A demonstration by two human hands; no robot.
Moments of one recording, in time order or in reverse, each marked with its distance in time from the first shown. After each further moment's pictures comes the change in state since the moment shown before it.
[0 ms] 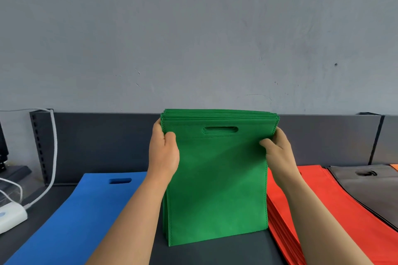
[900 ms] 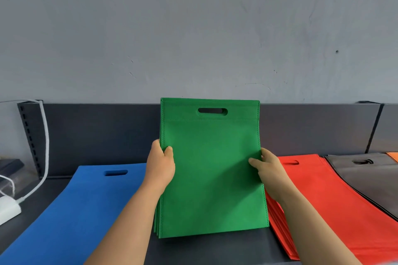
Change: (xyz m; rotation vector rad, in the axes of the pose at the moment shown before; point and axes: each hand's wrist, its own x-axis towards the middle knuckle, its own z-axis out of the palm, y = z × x) left_hand -0.013 -0.048 0.001 0.248 -0.128 -0.267; right_hand -0.022 0.050 -0.002 -0.071 -0.115 0.329
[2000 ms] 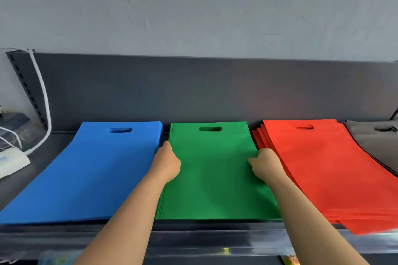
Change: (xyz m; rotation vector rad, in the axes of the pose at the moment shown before) left_hand -0.012 -0.094 0.018 0.536 -0.292 -0.265; right_hand -0.004 0.073 0.024 -0.722 0.034 0.268
